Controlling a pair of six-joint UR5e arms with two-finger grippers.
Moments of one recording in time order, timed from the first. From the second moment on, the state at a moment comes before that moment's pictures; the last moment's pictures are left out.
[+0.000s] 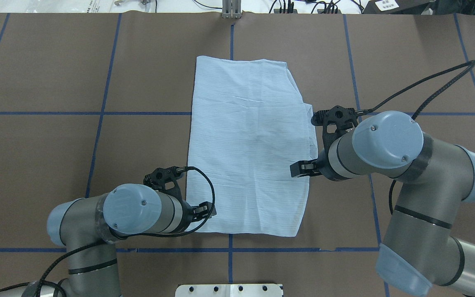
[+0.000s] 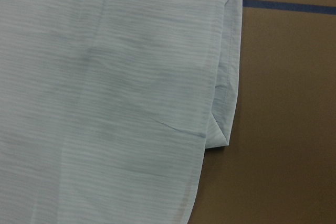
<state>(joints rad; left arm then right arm) -0.28 -2.02 -1.84 -1.85 -1.72 -1.68 0.51 -1.25 2.08 -1.60 1.80 1.12</state>
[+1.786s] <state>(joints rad) -0.25 -2.02 -1.83 -1.83 -1.72 -1.68 0.51 -1.25 2.08 -1.60 1.79 1.12</state>
